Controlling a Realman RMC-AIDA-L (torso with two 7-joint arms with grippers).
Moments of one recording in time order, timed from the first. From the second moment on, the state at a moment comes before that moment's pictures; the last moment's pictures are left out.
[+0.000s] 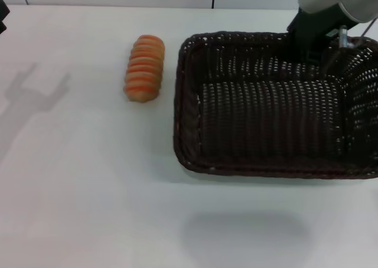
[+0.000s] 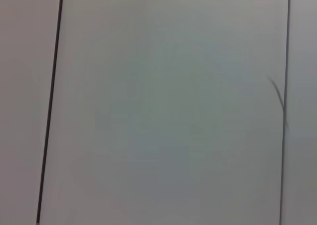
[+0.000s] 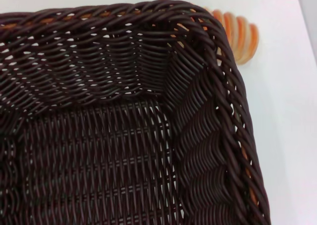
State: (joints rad) left arm -0.01 -2.06 1.13 0.97 0.90 1.09 -1.06; right arm 0.95 2.01 1.93 1.04 -2.63 1.44 -1.37
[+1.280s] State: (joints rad) left arm 0.00 -2.06 1.12 0.96 0.90 1.12 -1.05; right arm 0.87 2.06 1.67 1.23 -2.67 1.31 -1.10
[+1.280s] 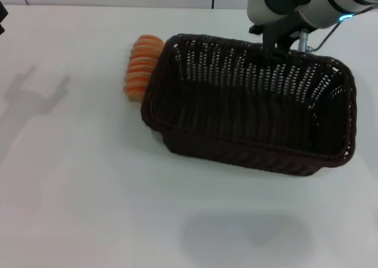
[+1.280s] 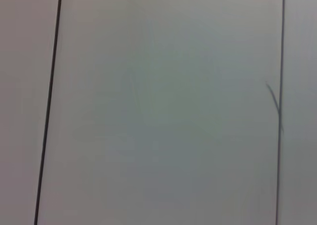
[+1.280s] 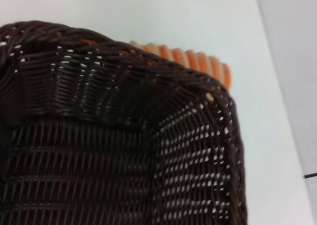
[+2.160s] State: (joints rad) left arm -0.02 -2.06 1.12 0.99 0.90 1.11 -1.10; right arm 0.11 2.08 1.76 1.93 -2.03 0.92 -1.05
